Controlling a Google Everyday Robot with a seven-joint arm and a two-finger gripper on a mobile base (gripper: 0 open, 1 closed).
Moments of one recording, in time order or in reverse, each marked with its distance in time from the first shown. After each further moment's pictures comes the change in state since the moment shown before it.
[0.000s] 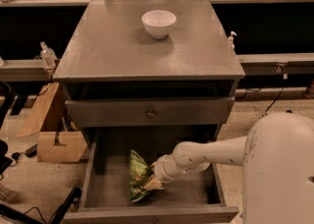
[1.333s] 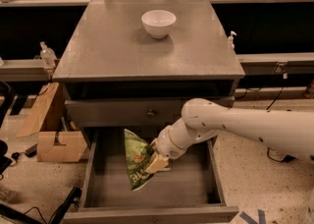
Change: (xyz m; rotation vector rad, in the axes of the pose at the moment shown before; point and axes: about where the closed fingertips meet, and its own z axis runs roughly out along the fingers) arm -0.109 0.022 -0.170 -0.136 -0.005 -0.109
